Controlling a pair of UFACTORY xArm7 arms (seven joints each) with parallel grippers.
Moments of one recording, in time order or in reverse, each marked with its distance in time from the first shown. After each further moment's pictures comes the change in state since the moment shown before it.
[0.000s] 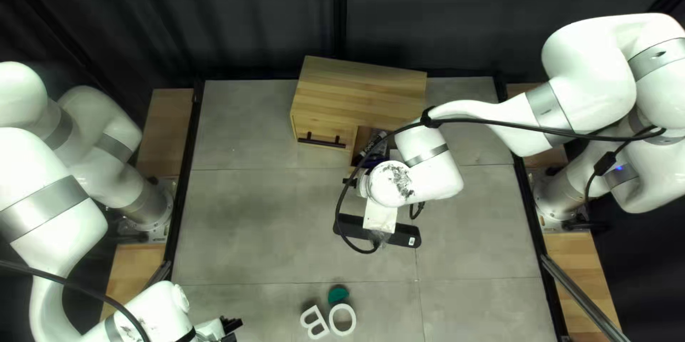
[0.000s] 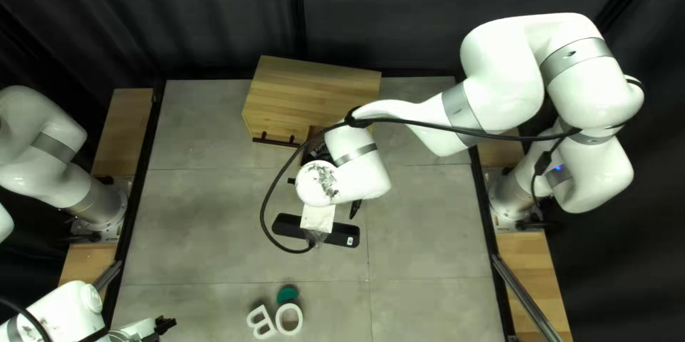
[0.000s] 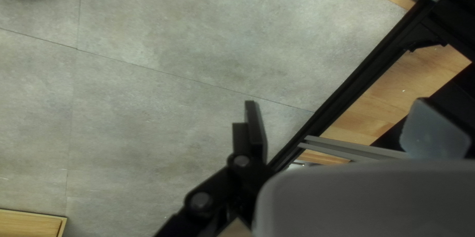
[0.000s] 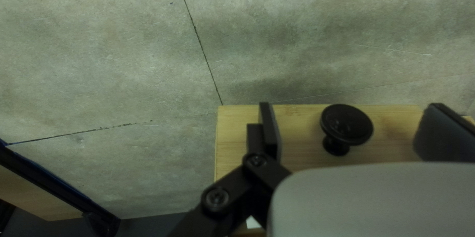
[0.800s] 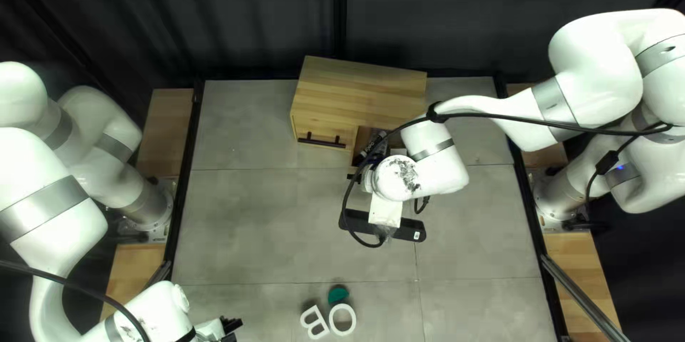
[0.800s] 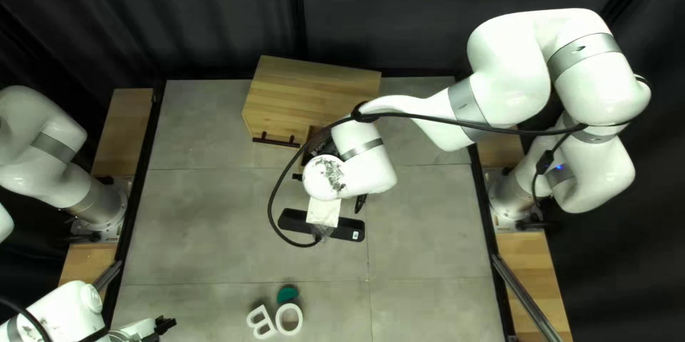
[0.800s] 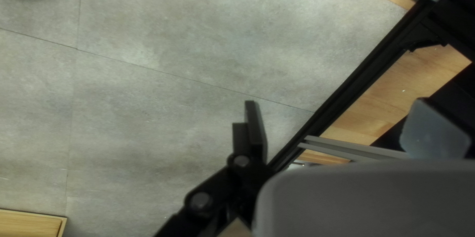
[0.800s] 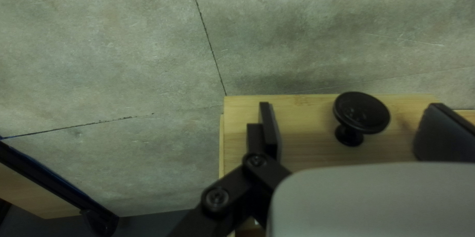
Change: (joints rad) left arm 0.000 0.000 0.000 0.000 0.000 0.000 0.000; right arm -0.010 -0.036 -0.008 -0.041 -0.012 -0.006 -0.018
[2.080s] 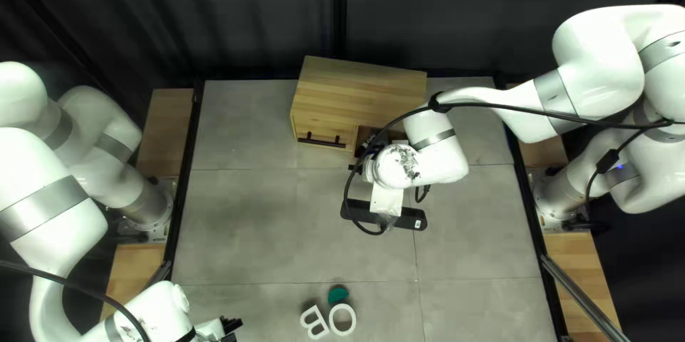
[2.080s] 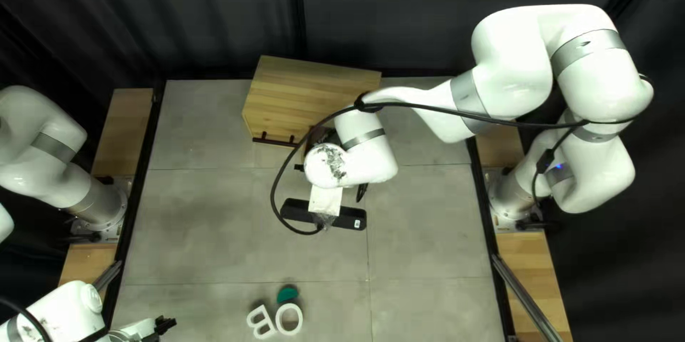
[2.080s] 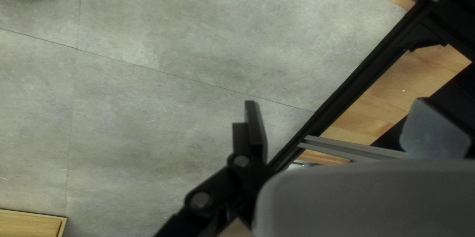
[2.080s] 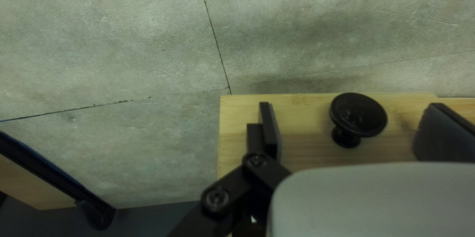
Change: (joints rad) left arm 0.000 0.000 0.000 0.000 0.000 0.000 0.000; right arm -0.028 -0.012 -0.021 -0.014 -0.008 -0.012 -0.045
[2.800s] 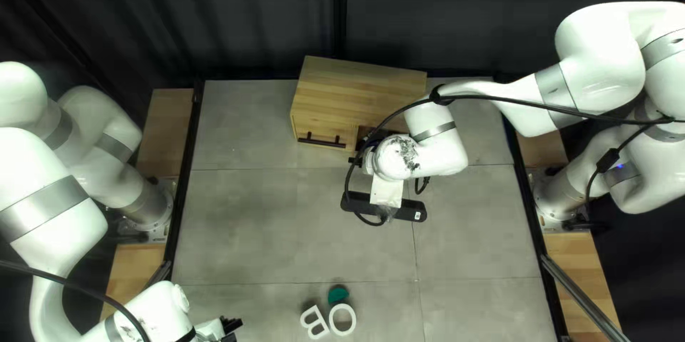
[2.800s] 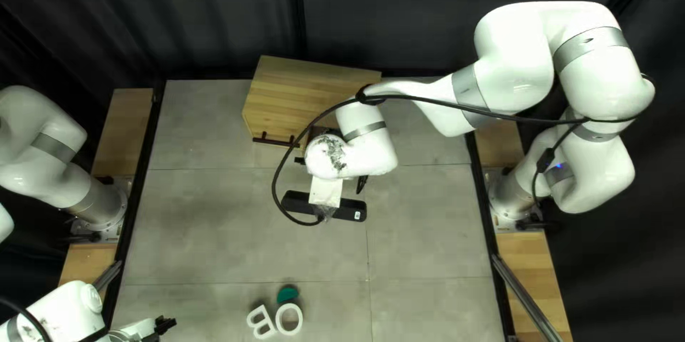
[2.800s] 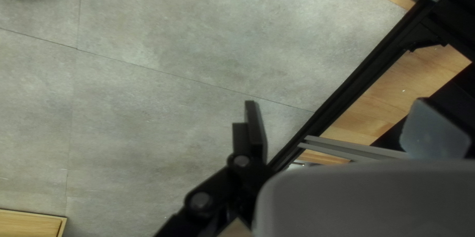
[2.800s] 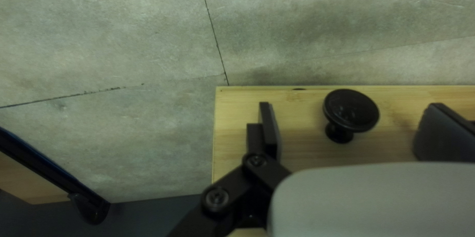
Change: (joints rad) left arm 0.000 0.000 0.000 0.000 0.000 0.000 0.000; right arm -0.023 -0.004 -0.018 -0.008 -0.011 -0.023 -0.039
